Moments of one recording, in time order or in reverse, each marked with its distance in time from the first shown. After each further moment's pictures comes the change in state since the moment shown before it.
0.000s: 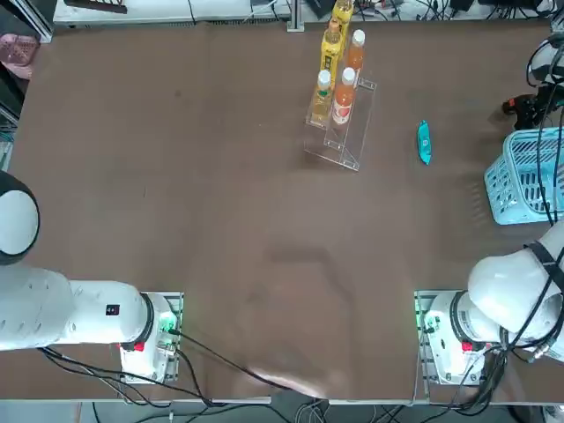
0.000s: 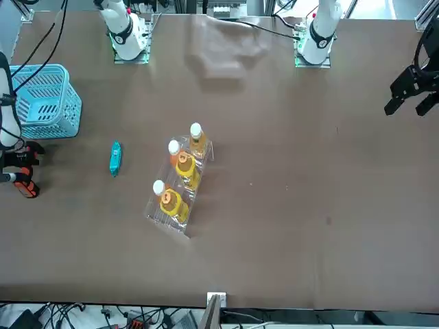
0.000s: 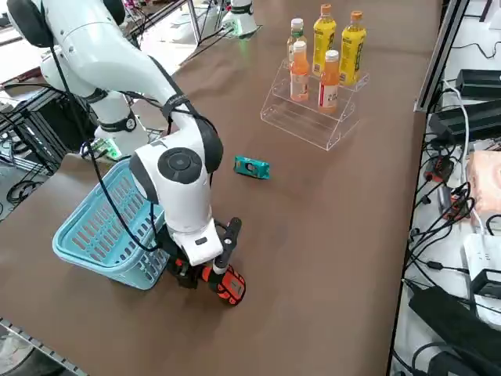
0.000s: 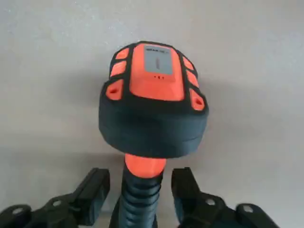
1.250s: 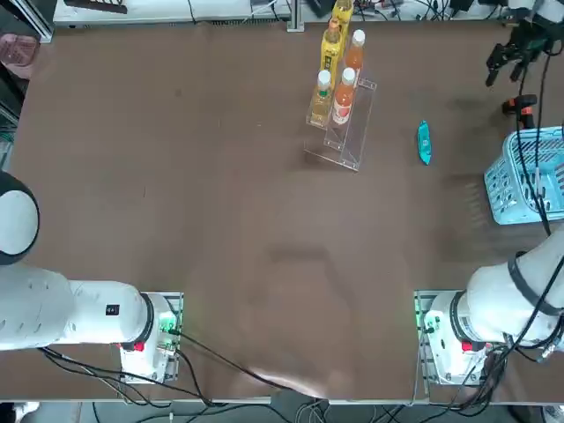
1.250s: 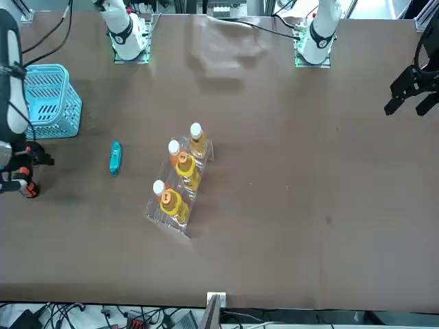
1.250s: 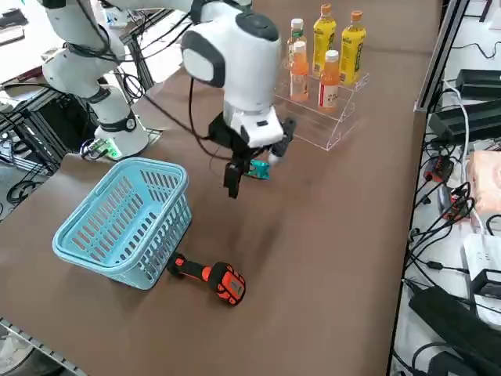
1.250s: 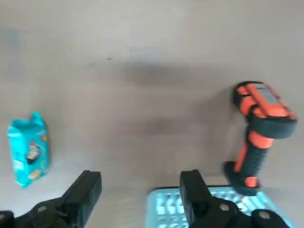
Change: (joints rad) arm 0.272 -0.232 0.085 0.021 0.000 -0.375 0.407
